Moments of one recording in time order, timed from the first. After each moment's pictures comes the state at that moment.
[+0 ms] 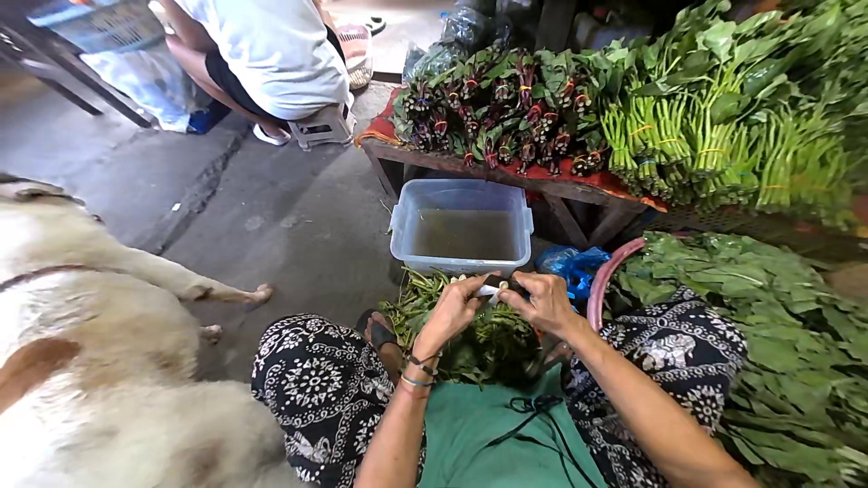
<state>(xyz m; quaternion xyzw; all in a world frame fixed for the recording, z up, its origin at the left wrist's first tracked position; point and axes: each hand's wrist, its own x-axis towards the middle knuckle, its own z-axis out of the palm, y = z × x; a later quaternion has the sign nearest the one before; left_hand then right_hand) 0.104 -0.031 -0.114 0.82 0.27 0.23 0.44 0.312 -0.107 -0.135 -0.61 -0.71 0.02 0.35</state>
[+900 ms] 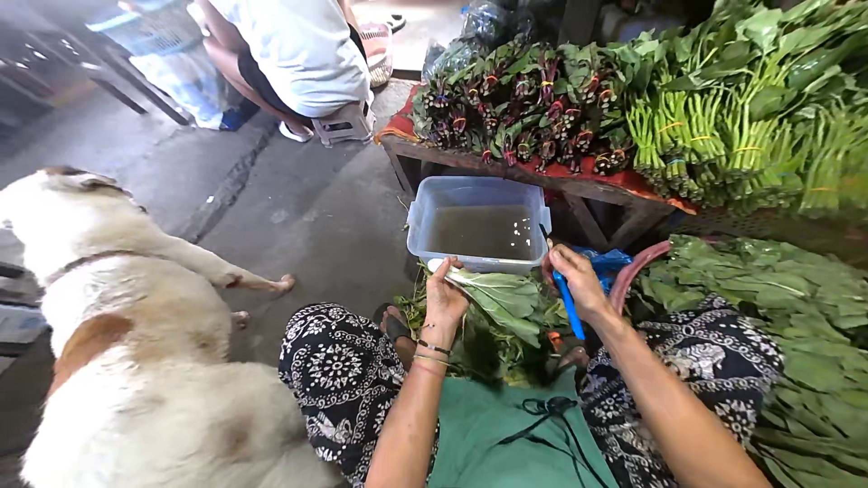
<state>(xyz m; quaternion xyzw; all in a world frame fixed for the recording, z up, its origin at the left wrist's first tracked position) 0.113 -0.011 -0.124 0.04 0.40 0.50 0.77 0.330 -0.096 -0.114 -0.58 -0.41 0.44 0.55</state>
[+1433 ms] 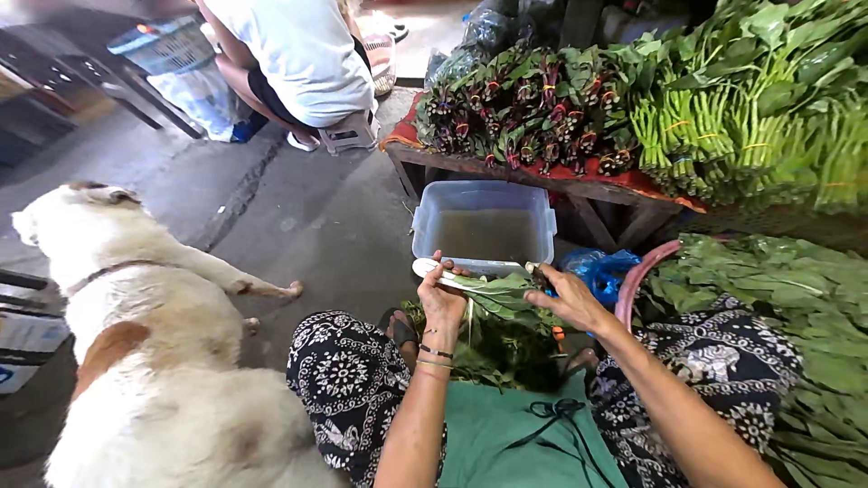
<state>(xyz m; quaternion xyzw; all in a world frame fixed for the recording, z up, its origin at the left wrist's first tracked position) 0.107 -0.007 -0.120 0.05 0.32 0.60 0.73 0.324 -0.101 -0.110 -0.67 -0.64 0.30 0.25</state>
